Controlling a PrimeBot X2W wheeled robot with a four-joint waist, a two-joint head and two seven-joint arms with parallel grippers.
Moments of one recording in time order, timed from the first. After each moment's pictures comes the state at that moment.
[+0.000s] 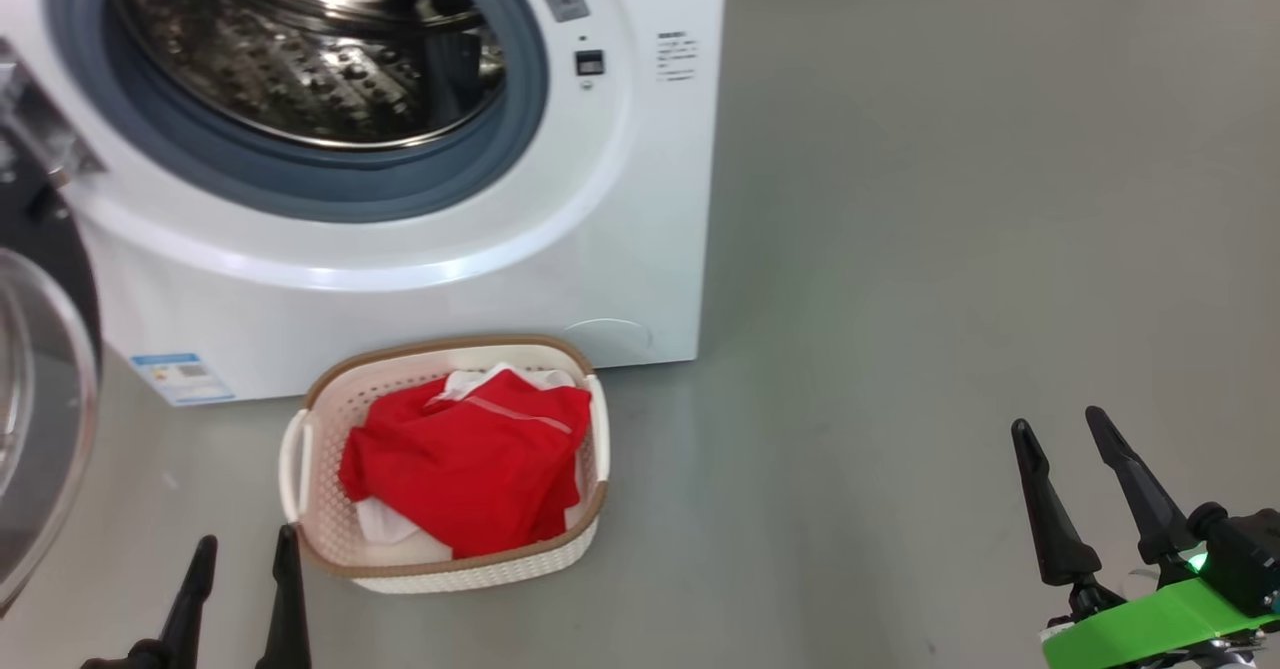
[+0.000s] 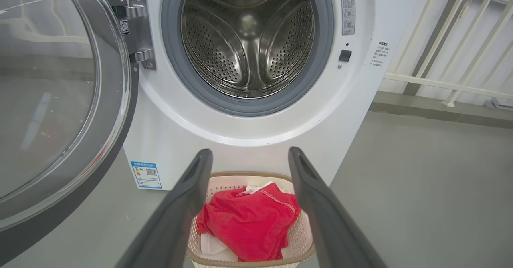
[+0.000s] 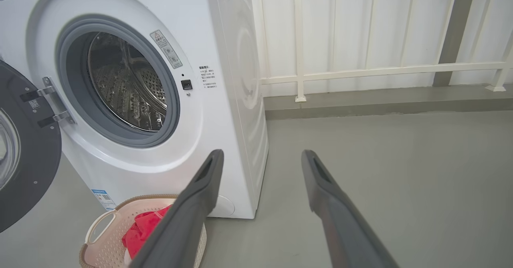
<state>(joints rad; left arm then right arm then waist) 0.04 0.04 0.16 0.19 -0.23 -0.12 -0.25 0.04 -0.18 0.02 0.11 0.42 0.12 -0.26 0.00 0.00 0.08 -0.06</state>
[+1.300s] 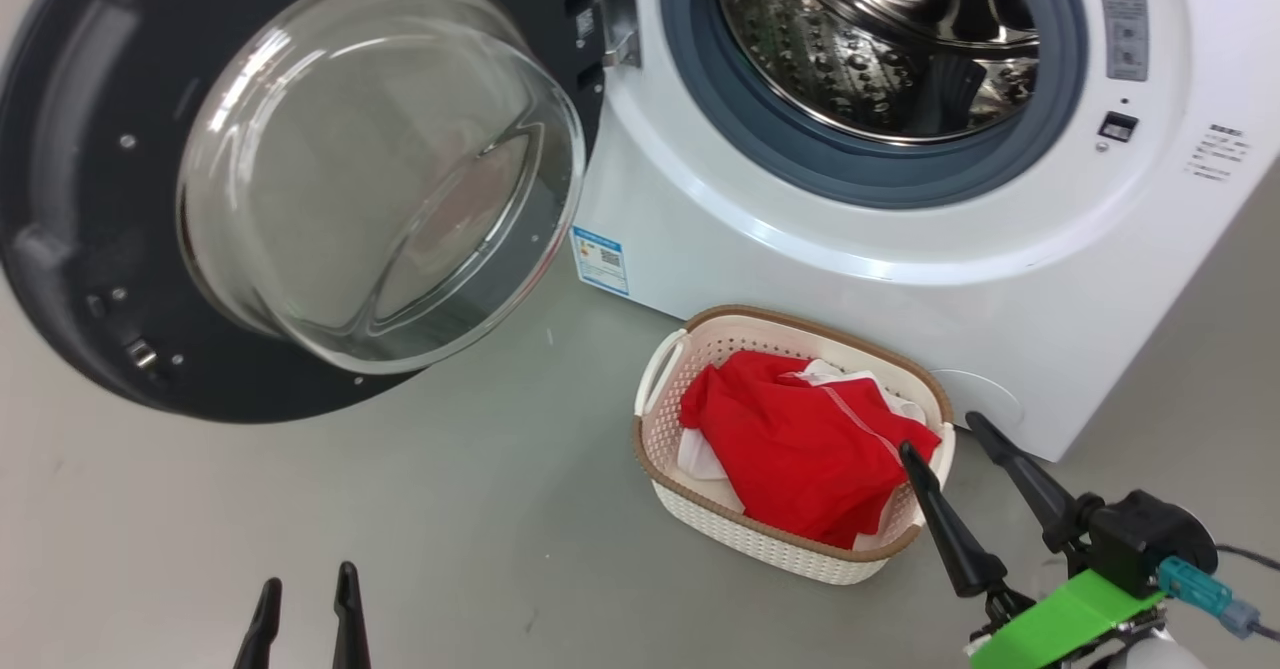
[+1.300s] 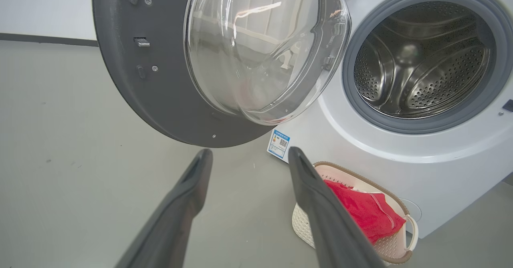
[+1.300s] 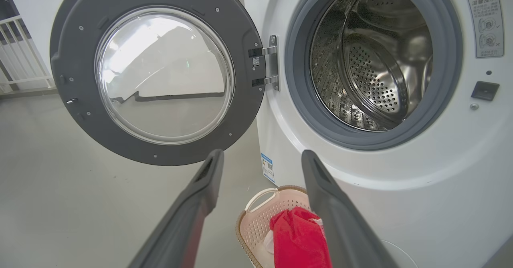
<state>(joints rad) 0.10 0.04 0.00 0.17 -0.35 0.03 -0.25 -0.05 -0.25 0.25 0.17 0.42 0.12 -0.26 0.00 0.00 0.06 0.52</state>
